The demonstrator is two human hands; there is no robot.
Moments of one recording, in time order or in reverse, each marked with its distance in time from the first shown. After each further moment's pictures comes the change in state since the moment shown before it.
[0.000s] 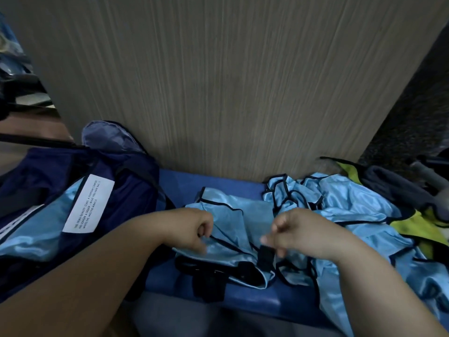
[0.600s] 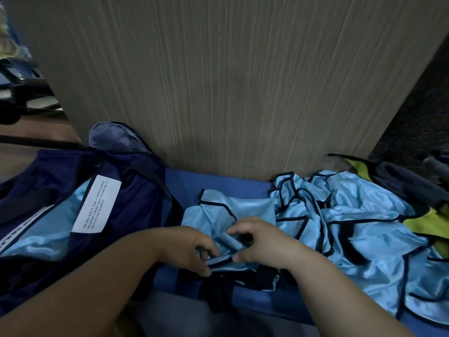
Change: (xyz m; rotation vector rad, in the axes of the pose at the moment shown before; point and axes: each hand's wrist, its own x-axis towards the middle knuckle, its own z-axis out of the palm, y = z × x) left_hand -0.021 0.000 0.016 -0.119 -0.217 0.024; right_hand 0.054 -0.005 0.063 0.010 -0.028 -0.141
